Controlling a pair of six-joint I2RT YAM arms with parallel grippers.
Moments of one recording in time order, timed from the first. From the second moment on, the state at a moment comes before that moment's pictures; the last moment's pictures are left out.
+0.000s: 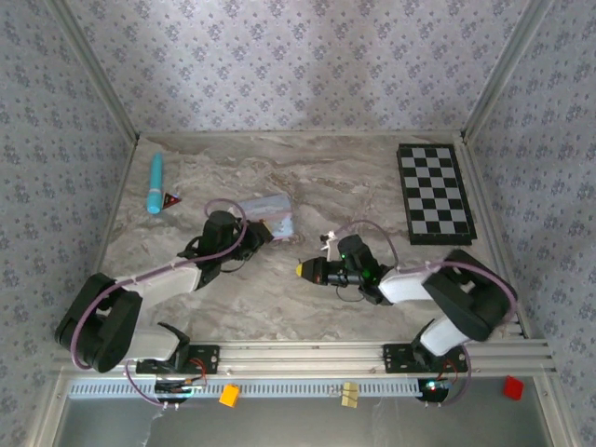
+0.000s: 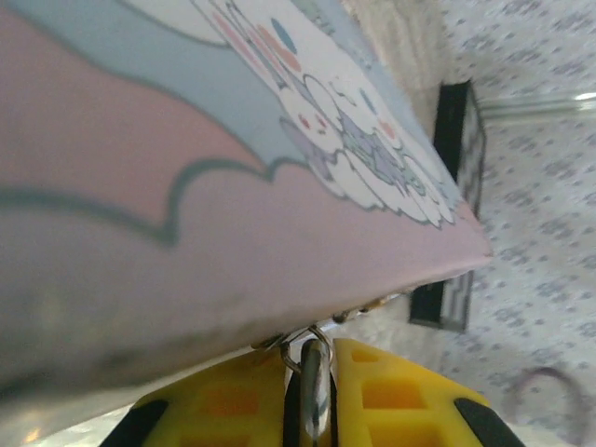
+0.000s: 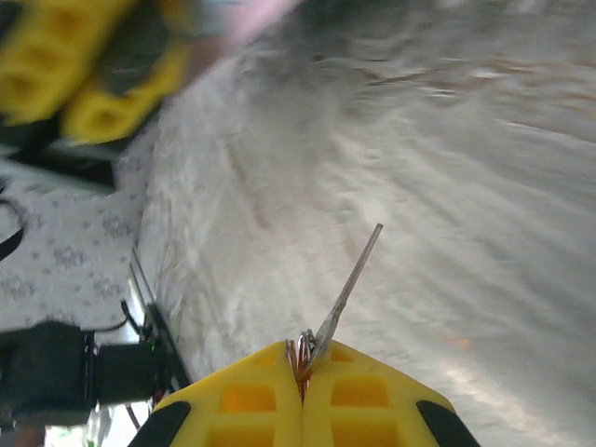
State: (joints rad) left arm -0.54 1.31 0.51 0.26 0.24 -1.18; right arm 0.78 1.47 0.42 0.57 -0.44 0.86
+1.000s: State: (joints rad) left arm -0.54 1.07 0.40 -0.03 0.24 -0.82; right arm 0.94 1.08 0.41 0.25 -0.45 0.16
